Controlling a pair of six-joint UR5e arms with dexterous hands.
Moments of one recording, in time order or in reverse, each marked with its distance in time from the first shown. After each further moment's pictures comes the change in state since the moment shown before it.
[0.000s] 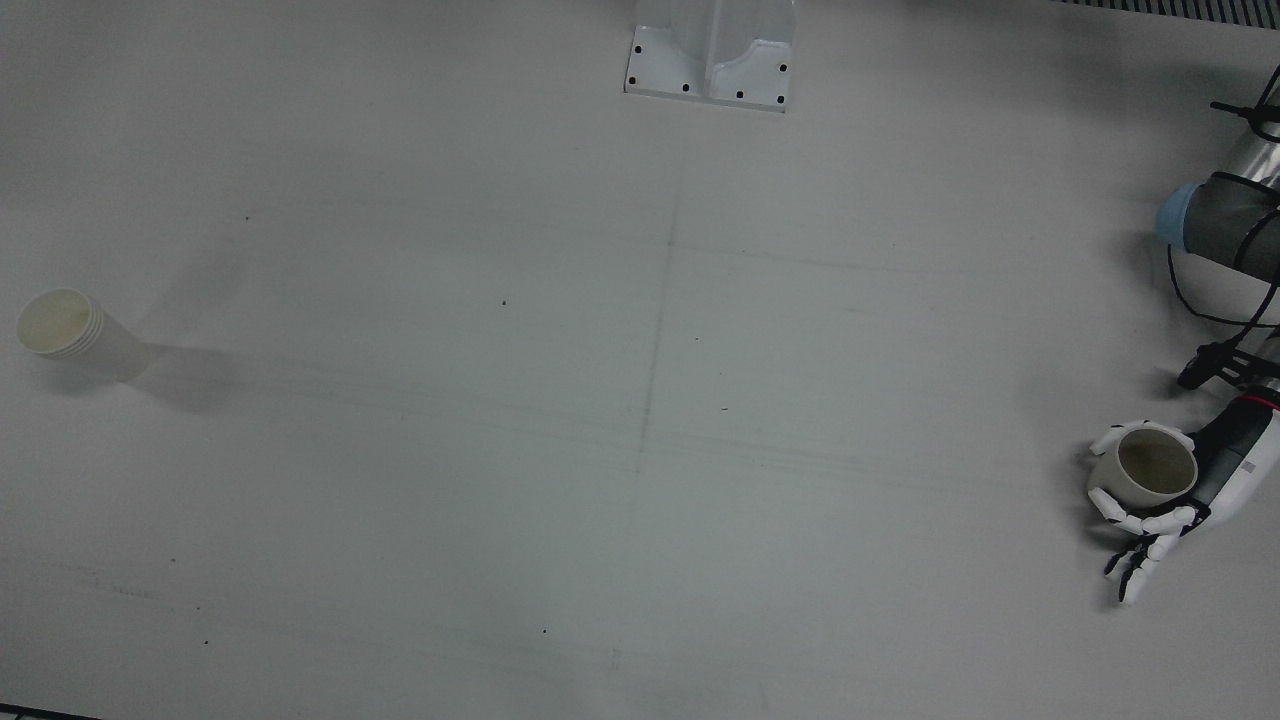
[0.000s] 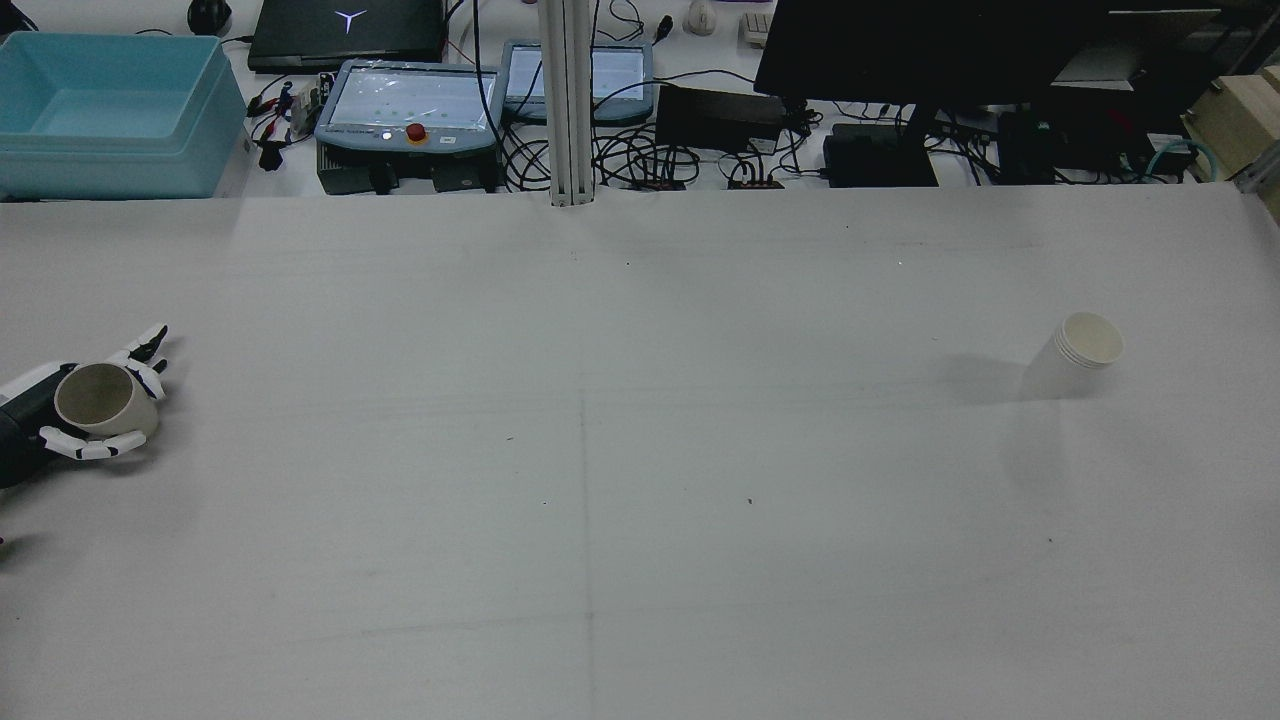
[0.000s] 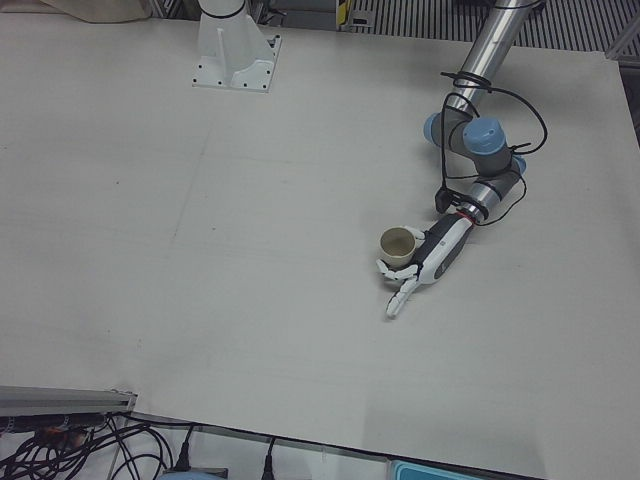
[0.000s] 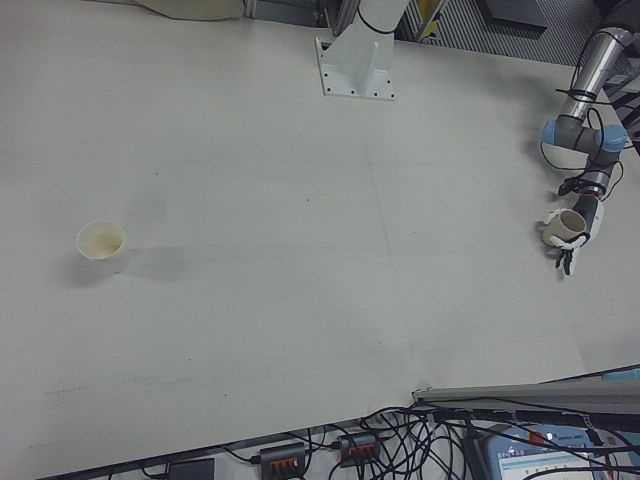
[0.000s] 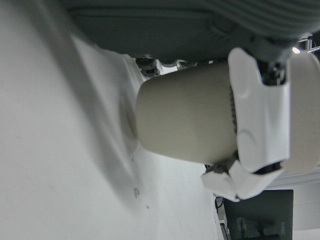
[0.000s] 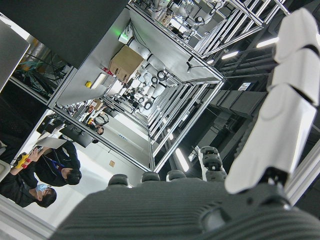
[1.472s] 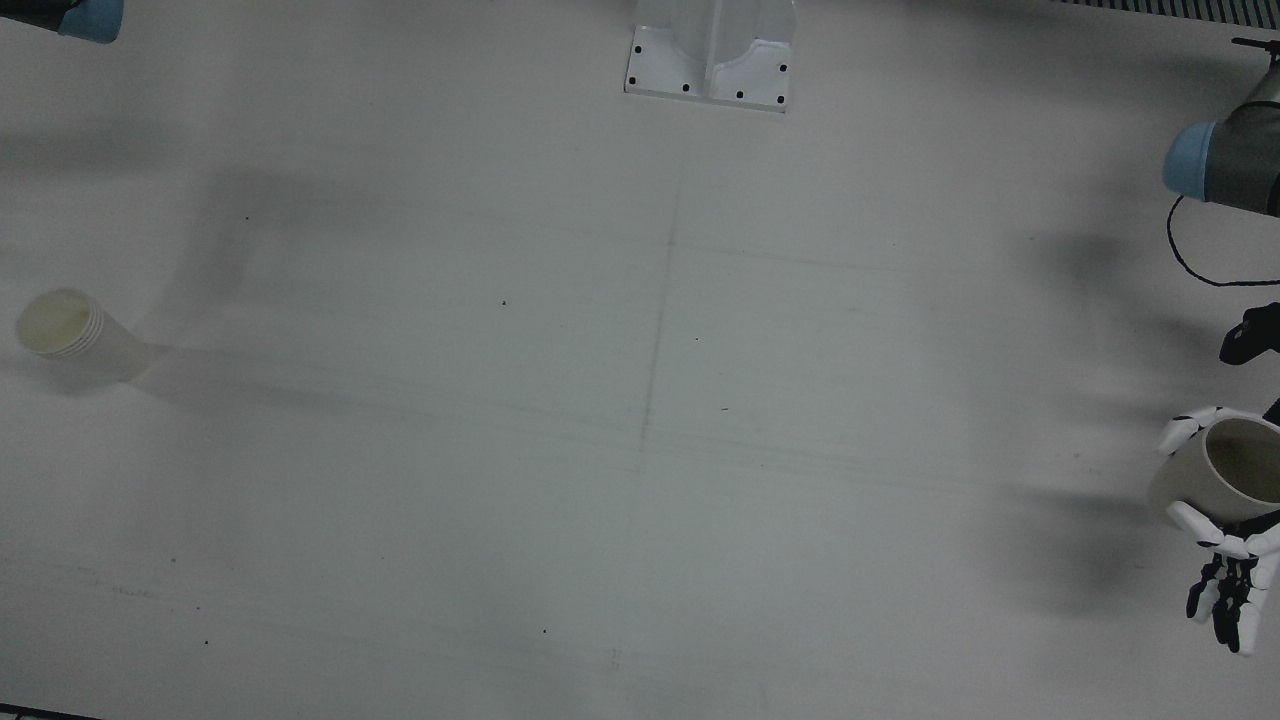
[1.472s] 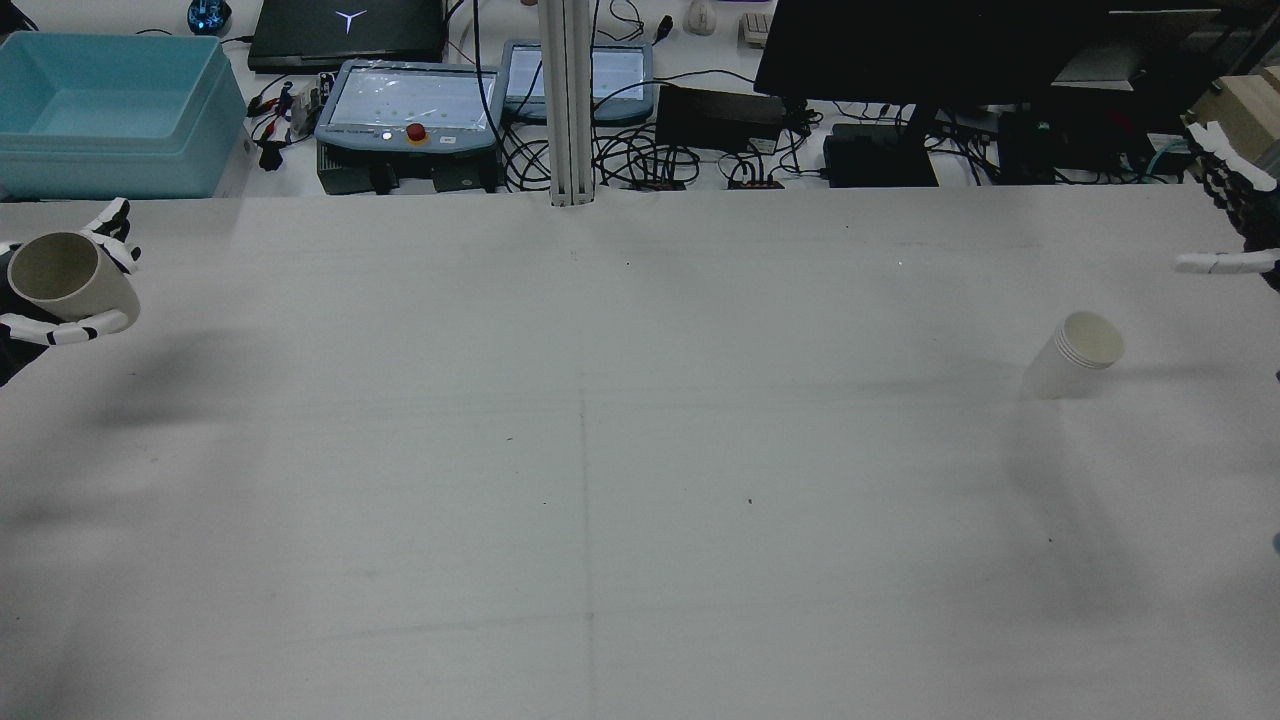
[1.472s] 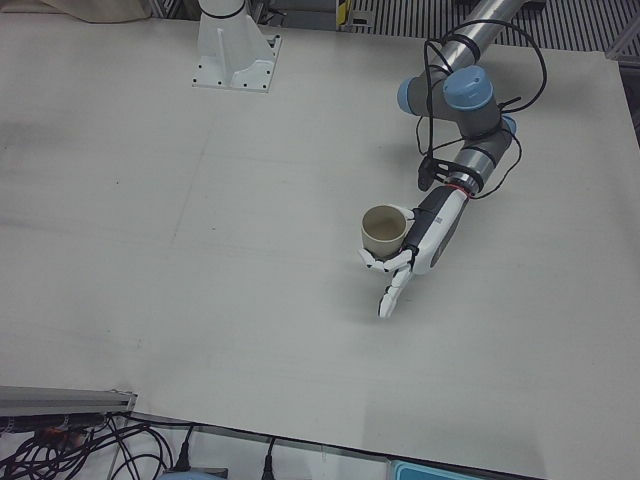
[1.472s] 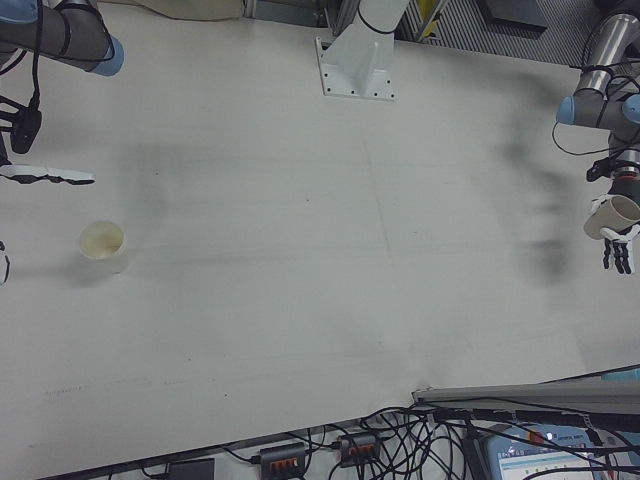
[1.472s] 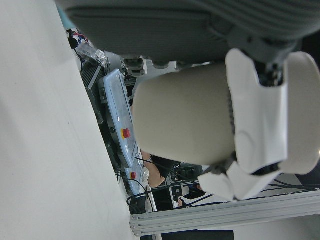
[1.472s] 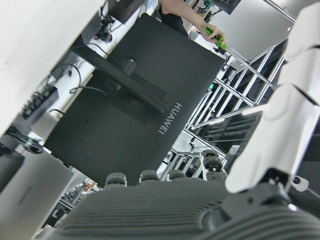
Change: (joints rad) left arm -0.103 0.014 -0.394 0.355 -0.073 -0.083; right arm -0.517 -0.173 -0.217 0.508 0.282 -0.030
